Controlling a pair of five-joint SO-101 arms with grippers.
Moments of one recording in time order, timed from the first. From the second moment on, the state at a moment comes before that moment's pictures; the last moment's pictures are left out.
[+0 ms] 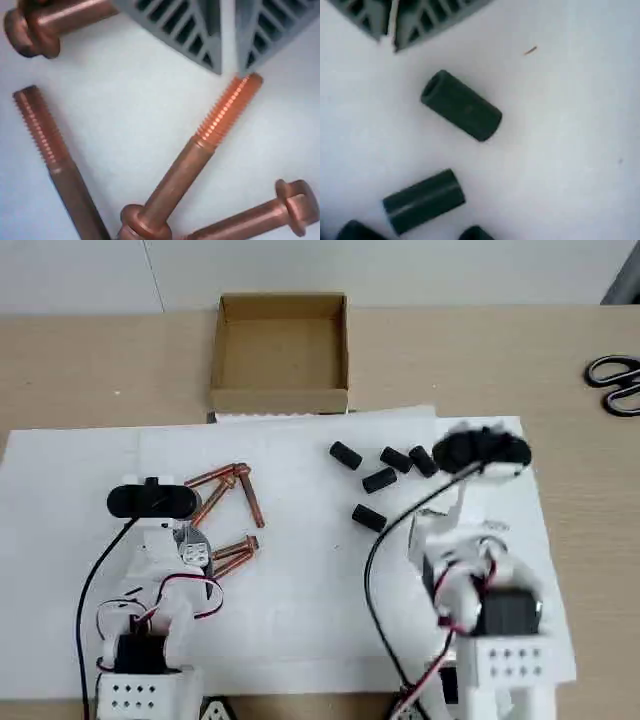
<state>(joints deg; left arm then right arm) -3.2 -88.9 91.8 50.2 6.3 -4.7 -60.5 48.5 70.4 -9.5</state>
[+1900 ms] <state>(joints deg) -1.7 -14.3 24.7 81.2 -7.7 -18.8 -1.3 -8.9 95.6 33.5</state>
